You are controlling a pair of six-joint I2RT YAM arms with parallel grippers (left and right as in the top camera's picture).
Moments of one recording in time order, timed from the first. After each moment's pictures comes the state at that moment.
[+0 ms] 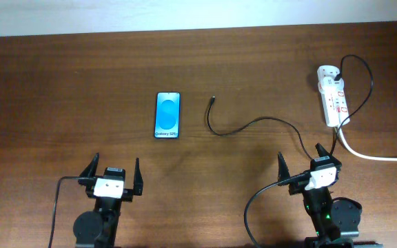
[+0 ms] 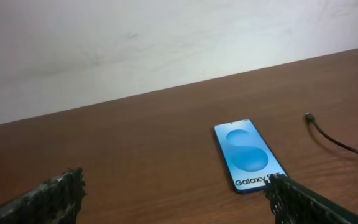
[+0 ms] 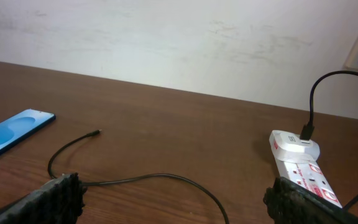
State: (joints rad) left arm -0.08 0.02 0.01 -0.08 0.01 0.19; right arm -0.01 0.02 0.01 -0.06 -0.17 -0.09
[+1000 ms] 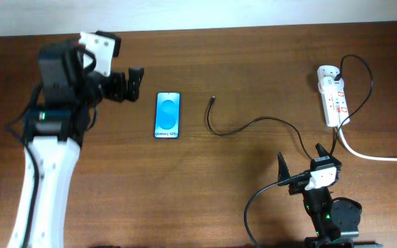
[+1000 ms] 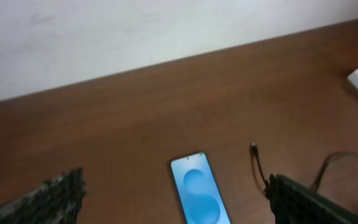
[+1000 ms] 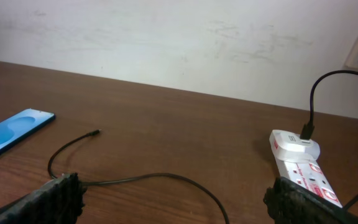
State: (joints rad) left arm -0.03 1.45 1.45 -0.62 0.30 0.16; right arm -0.01 0.02 0.01 -0.06 -0.17 -0.09
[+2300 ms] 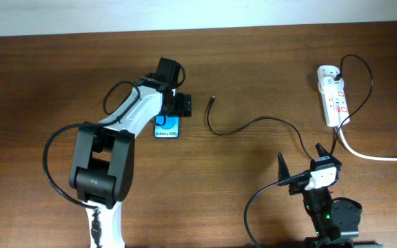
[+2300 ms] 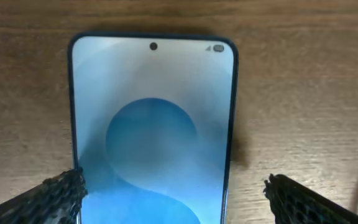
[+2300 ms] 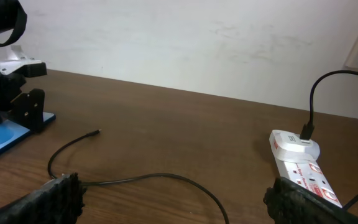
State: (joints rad) left arm -0.33 2.14 1.55 -0.67 -0.04 -0.29; right arm -0.01 0.02 0.01 -0.06 -0.17 -0.09
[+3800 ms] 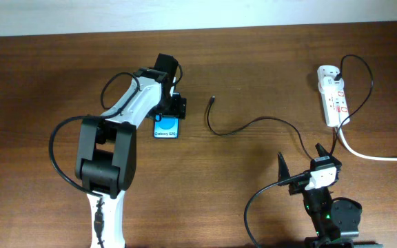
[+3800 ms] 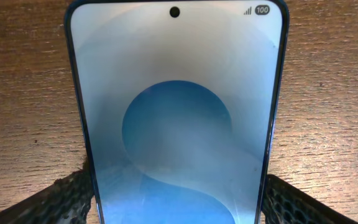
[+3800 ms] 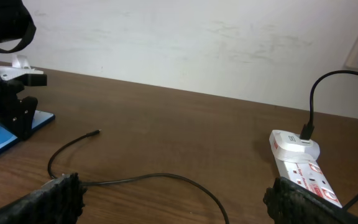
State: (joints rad) left arm -0.31 2.24 1.70 -0.88 -0.02 -0.20; right arm -0.01 0.02 0.01 -0.06 -0.17 -0.09
